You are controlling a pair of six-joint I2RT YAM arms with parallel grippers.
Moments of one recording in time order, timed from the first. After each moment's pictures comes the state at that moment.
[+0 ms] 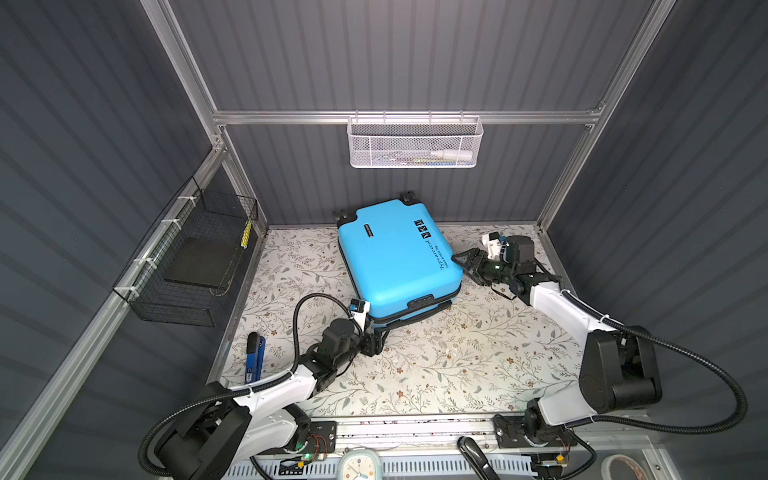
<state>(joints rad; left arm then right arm) -0.69 1.14 0.26 0.43 0.05 -0.36 0.15 1.50 0.98 -0.04 -0.65 0.80</state>
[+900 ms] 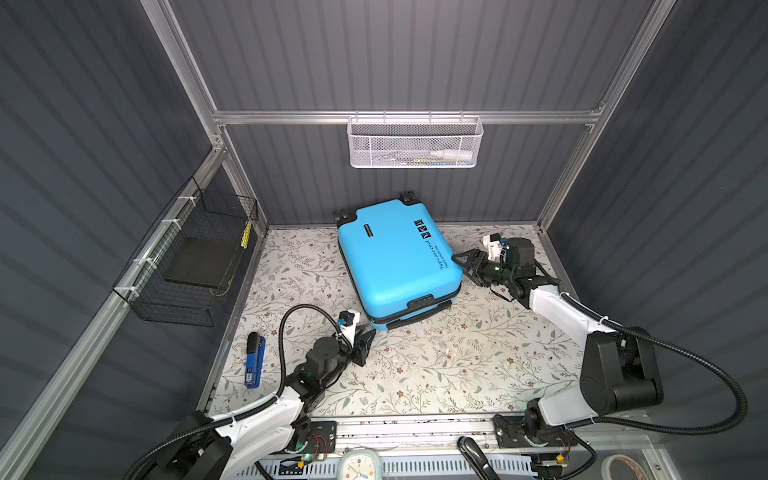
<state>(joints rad) -0.69 0.97 0.09 0.57 0.00 -0.24 0.16 1.50 0.96 0.02 -0.64 0.84</state>
